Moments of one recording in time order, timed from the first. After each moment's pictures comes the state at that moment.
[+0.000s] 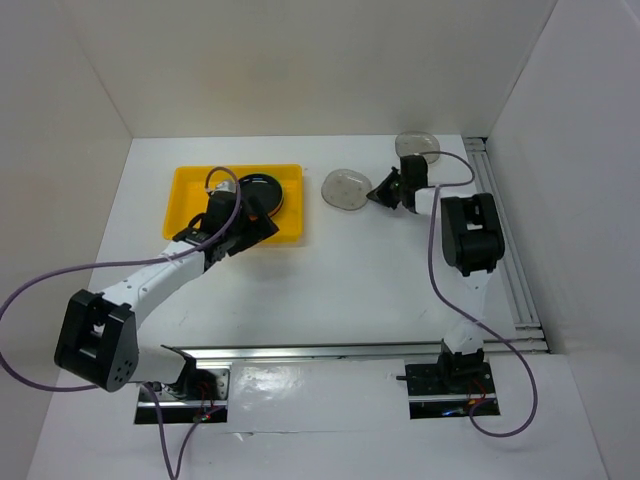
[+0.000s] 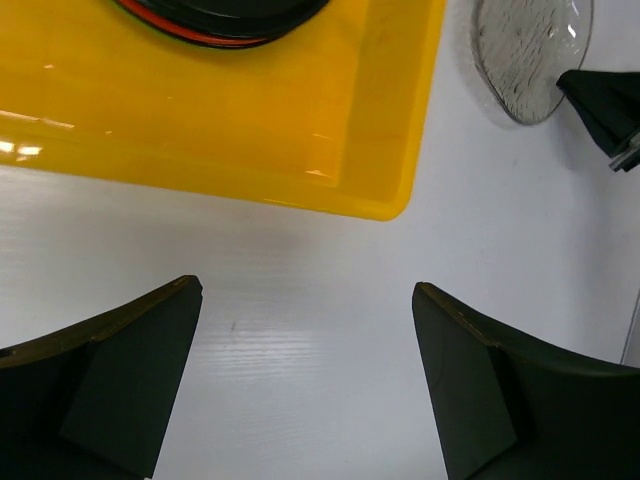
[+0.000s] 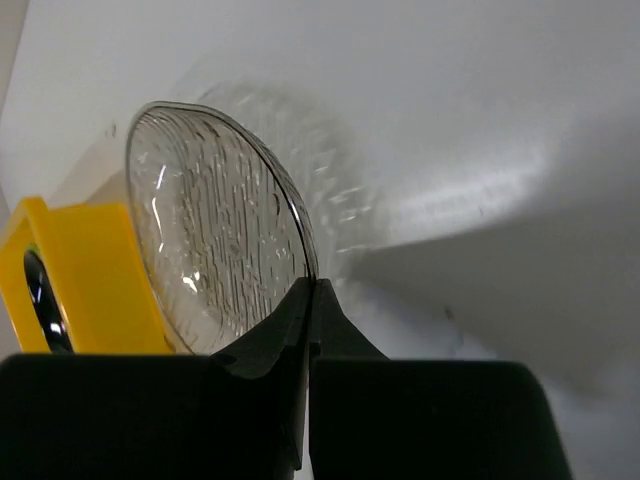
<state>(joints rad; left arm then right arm) -0.36 1.33 0.87 -0.25 -0.06 -0.81 0.12 2.18 1.40 0.11 -0.27 0.84</state>
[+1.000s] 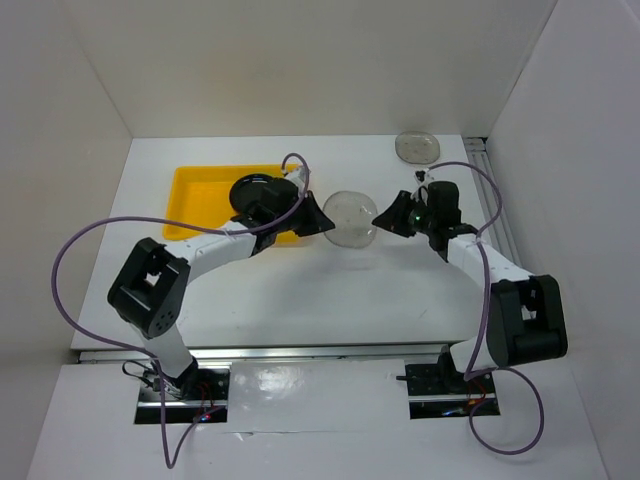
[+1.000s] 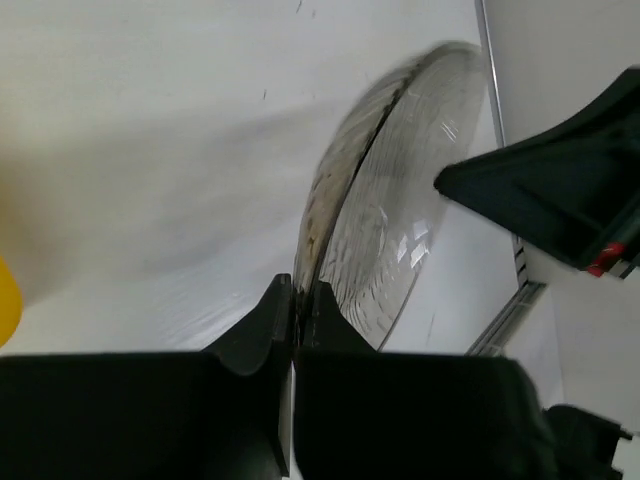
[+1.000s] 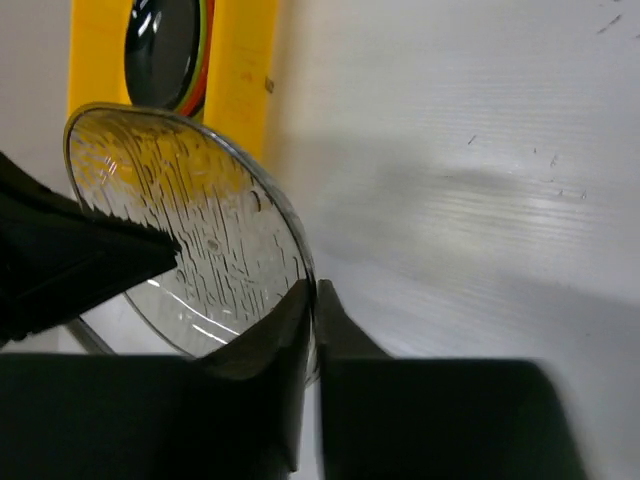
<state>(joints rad) -0.56 1.71 1.09 0.14 0.25 -0.74 0.14 1.40 0.81 0.04 -0.50 0.54</state>
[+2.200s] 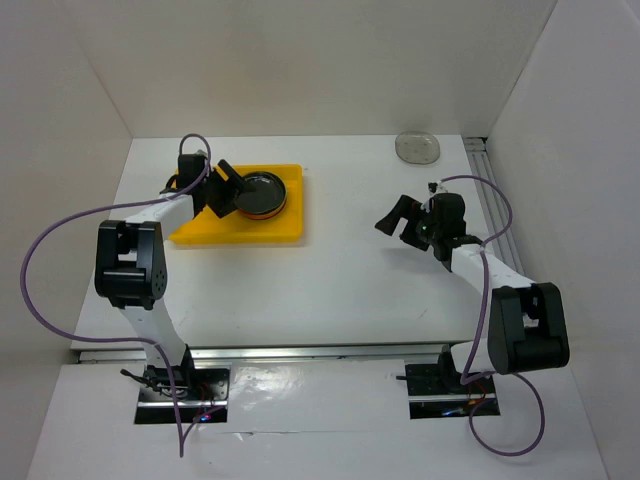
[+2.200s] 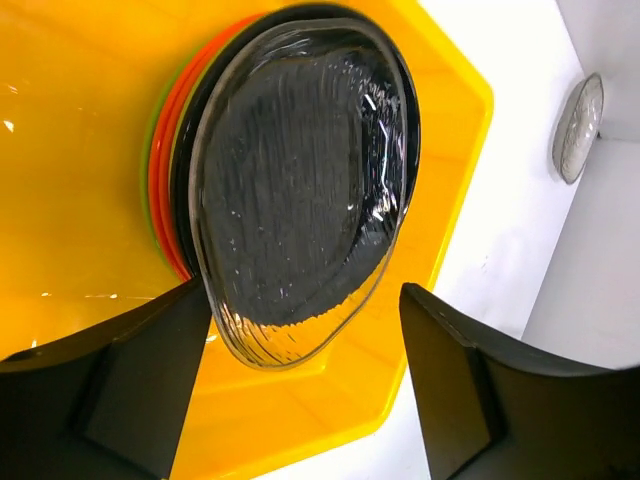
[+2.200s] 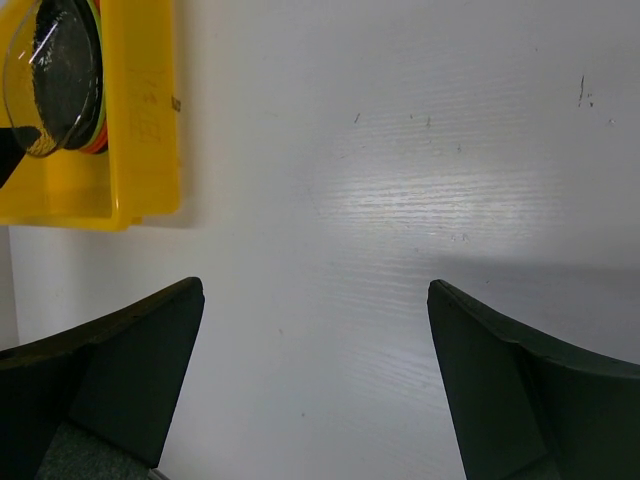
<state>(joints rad) 0.00 1.85 1.23 -0.09 0.34 -0.83 0.08 1.36 0.70 0.06 -0.35 0.57</state>
